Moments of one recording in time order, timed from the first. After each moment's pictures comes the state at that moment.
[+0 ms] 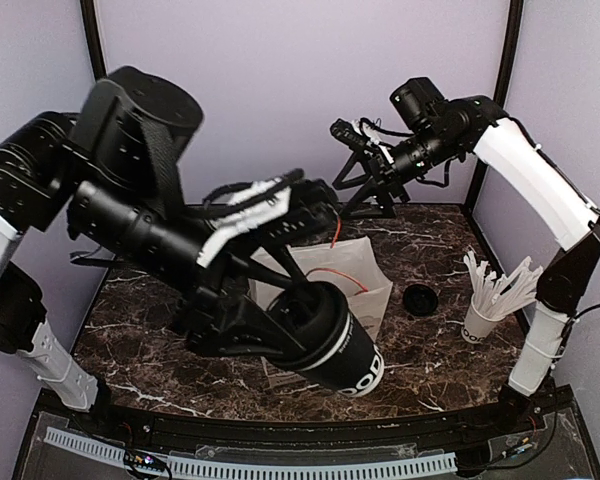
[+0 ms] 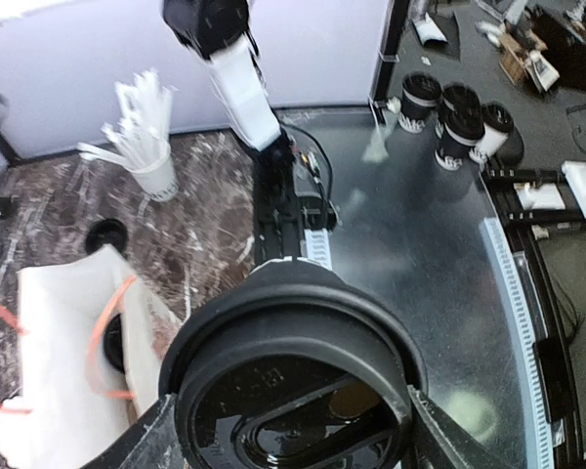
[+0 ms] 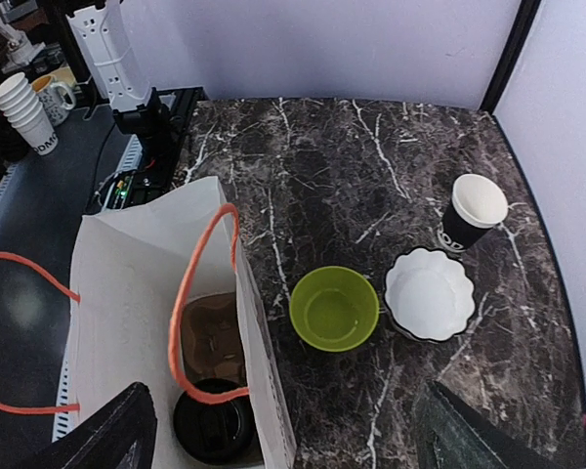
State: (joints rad) left arm -1.50 1.61 2.21 -1.28 0.12 0.06; right arm 0.63 1.78 2.14 -1.25 -0.77 -0.70
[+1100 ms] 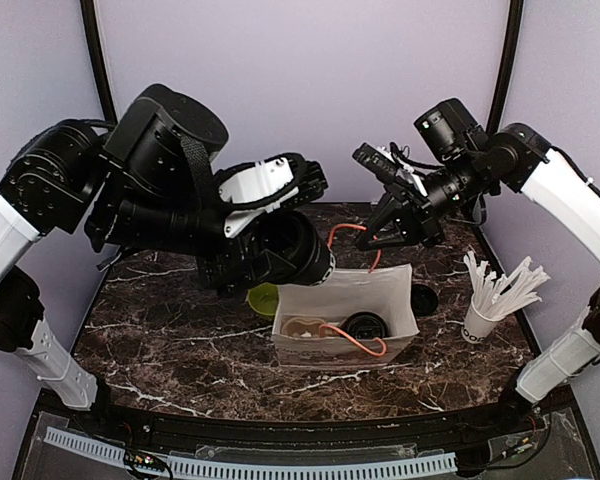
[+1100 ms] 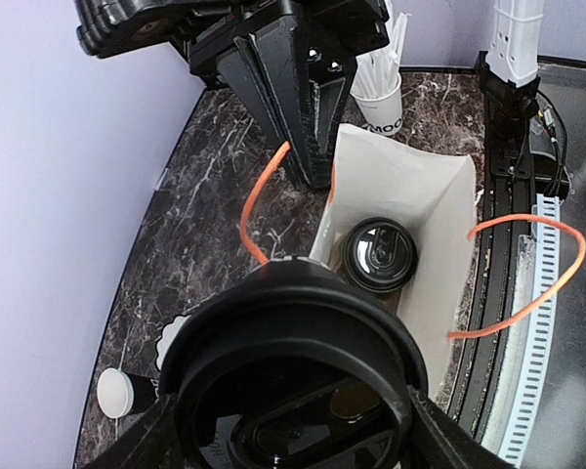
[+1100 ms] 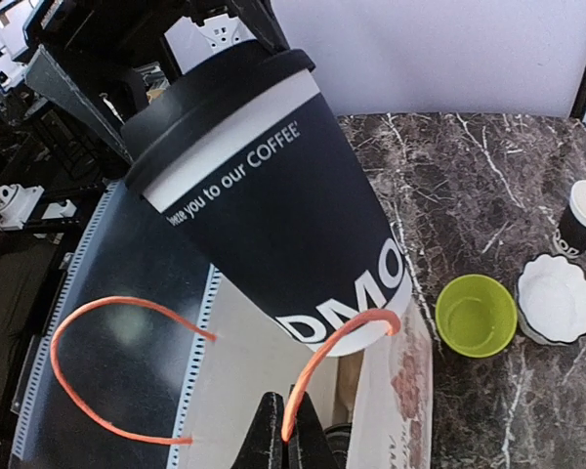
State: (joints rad) left arm -1.44 1.57 2.12 -1.26 -0.44 0.16; right arm 0.75 1.48 1.78 -1.16 -0.89 -0.51
